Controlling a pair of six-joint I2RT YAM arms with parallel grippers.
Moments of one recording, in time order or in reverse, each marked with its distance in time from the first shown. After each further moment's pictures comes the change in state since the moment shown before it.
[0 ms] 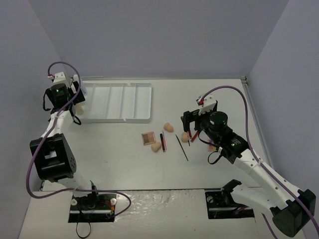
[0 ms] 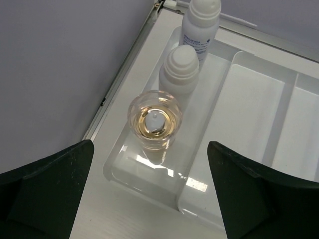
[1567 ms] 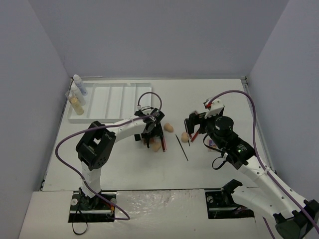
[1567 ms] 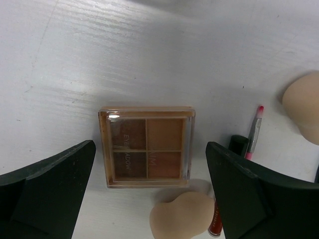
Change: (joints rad) left arm -0.990 0.329 0.184 -0.695 -0.218 -0.833; right arm 0.000 -0.105 -0.031 -0.066 0.047 0.060
